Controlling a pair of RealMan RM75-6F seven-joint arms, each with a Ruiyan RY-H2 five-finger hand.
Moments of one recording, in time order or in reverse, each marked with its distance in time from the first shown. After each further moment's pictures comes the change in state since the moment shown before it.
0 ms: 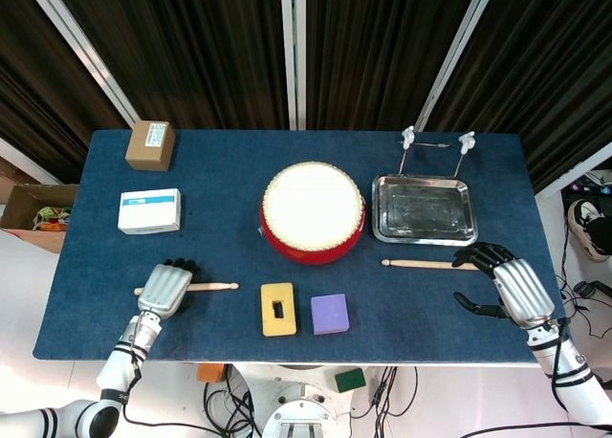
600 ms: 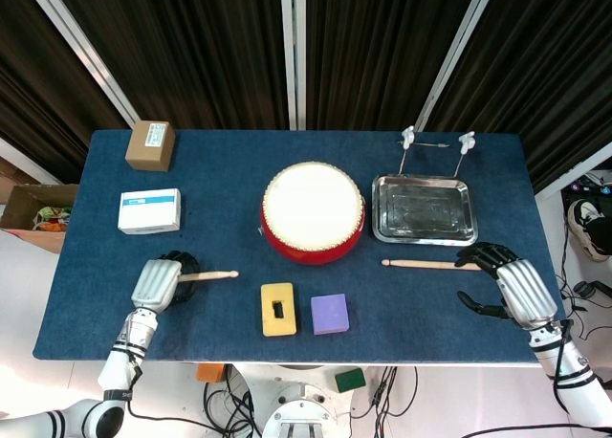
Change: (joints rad) left arm 0.049 -0.069 -0.048 0.103 0.087 0.109 -0.426; right arm -0.013 0.004 0.003 -0.008 0.002 0.018 -0.001
